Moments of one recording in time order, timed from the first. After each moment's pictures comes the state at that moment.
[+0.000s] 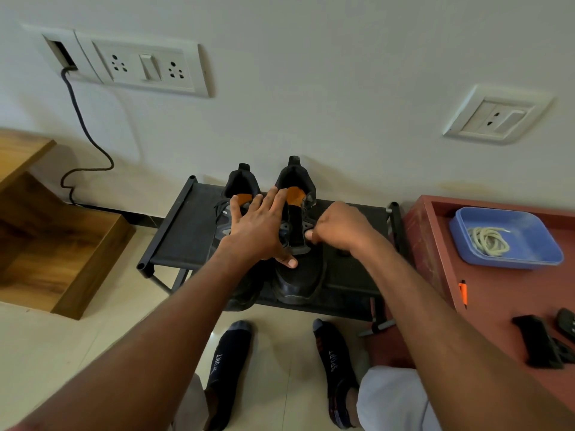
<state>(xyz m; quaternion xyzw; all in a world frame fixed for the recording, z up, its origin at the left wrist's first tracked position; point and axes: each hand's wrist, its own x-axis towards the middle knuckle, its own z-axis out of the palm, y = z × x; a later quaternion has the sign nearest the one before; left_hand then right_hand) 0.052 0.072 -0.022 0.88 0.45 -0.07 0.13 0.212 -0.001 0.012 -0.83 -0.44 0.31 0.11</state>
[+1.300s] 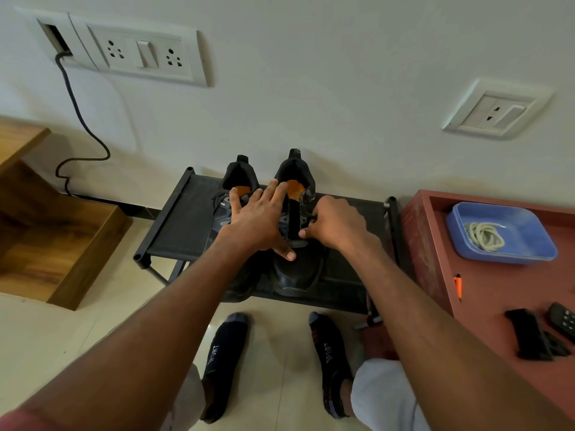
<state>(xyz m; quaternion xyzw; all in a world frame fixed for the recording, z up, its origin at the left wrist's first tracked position) 0.056 0.072 -0.021 0.88 0.44 -0.07 0.13 0.207 0.000 -0.007 -0.83 -0.50 0.23 0.05</state>
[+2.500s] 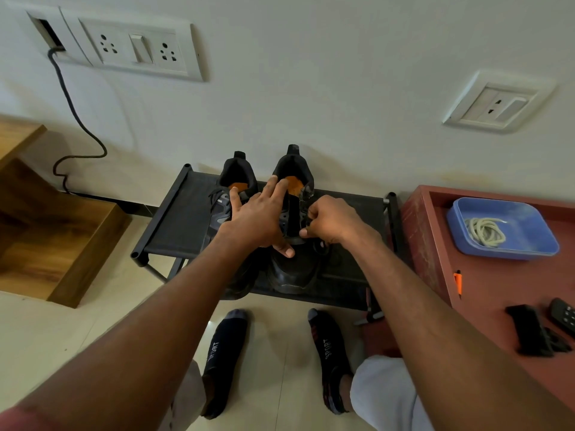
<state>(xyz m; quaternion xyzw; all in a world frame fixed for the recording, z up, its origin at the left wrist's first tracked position) 0.062 0.067 -0.015 0.88 0.45 -0.08 0.16 0.211 -0.001 0.000 -0.80 -0.51 0.32 0.06</state>
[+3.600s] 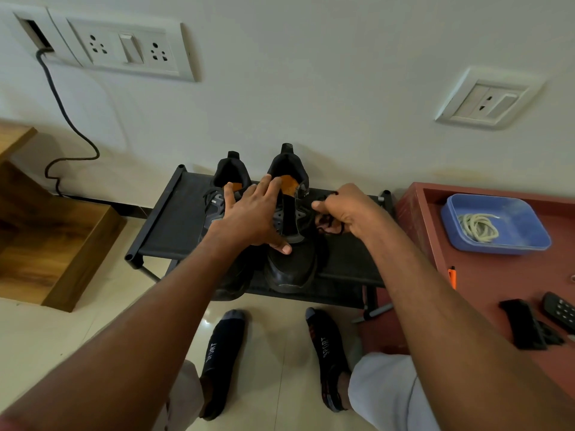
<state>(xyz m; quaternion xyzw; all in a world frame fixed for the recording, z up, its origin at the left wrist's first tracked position) 0.059 0.072 -0.013 0.89 0.43 -0.06 0.17 0.235 0.002 0.004 -0.81 -0.26 0.43 0.31</state>
